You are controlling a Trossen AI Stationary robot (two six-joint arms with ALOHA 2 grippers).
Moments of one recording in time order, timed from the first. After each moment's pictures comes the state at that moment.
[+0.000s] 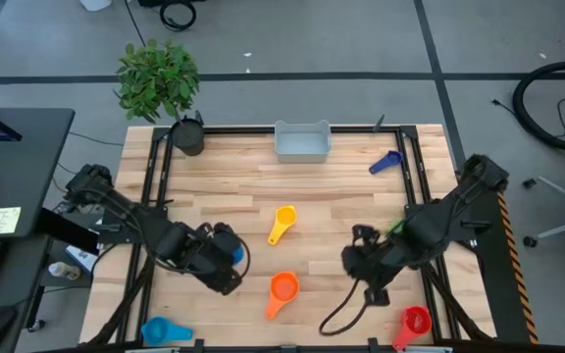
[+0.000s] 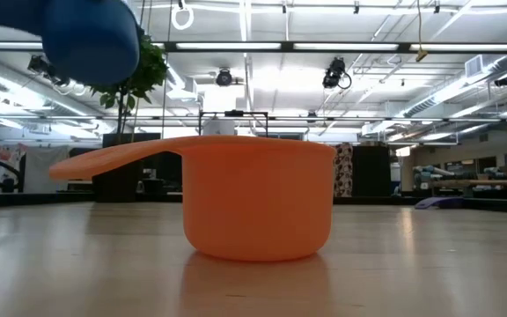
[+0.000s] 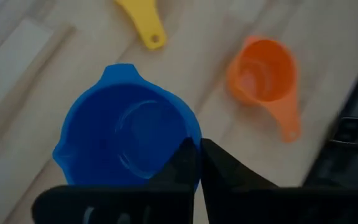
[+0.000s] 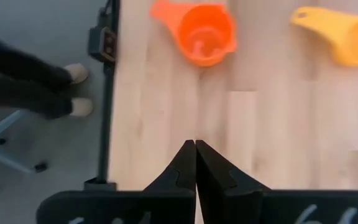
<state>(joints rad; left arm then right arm) -0.58 1.54 1.43 -1.08 -0.34 -1.13 0.64 1.53 1.57 -1.14 0.15 0.60</state>
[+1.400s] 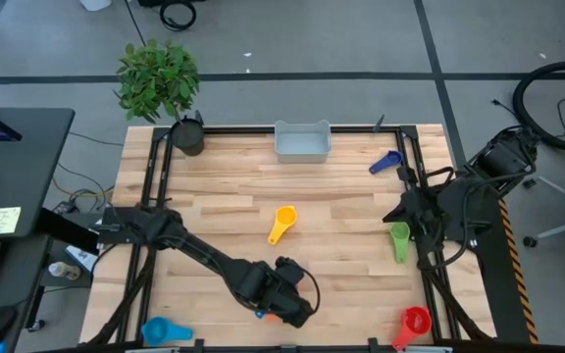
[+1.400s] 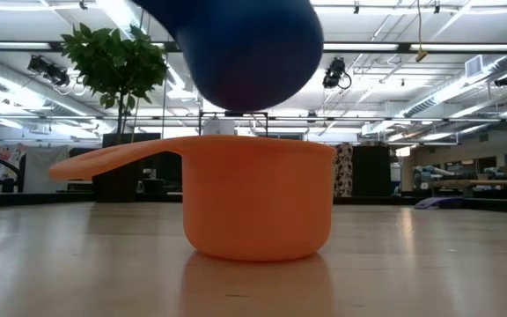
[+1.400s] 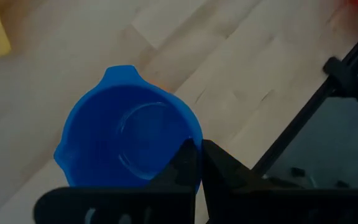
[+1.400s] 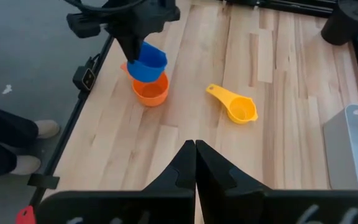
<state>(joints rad) -0.52 2.24 2.22 -1.16 -0.25 -1.30 0.64 1.09 1.57 -1.29 0.33 0.29</state>
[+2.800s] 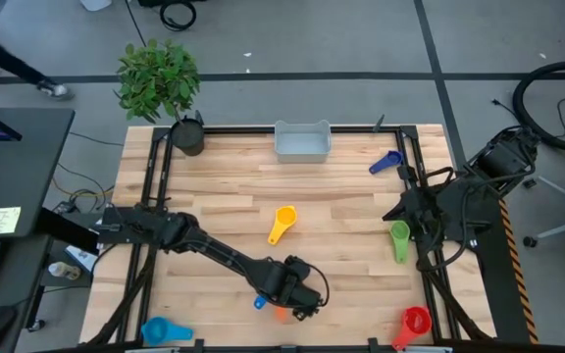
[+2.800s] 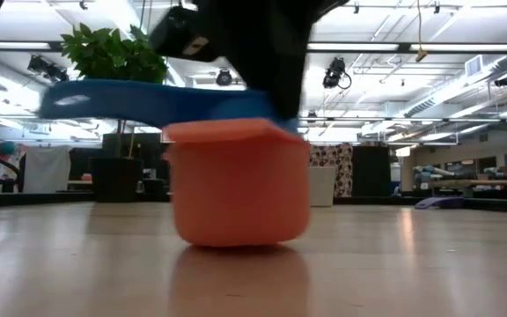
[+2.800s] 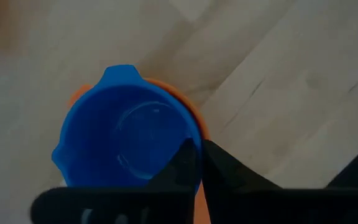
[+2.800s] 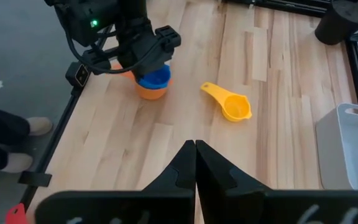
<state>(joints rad) -0.47 2.37 2.22 -1.17 -0.15 -1.19 0.64 1.09 1.57 -1.31 0.35 0.28</state>
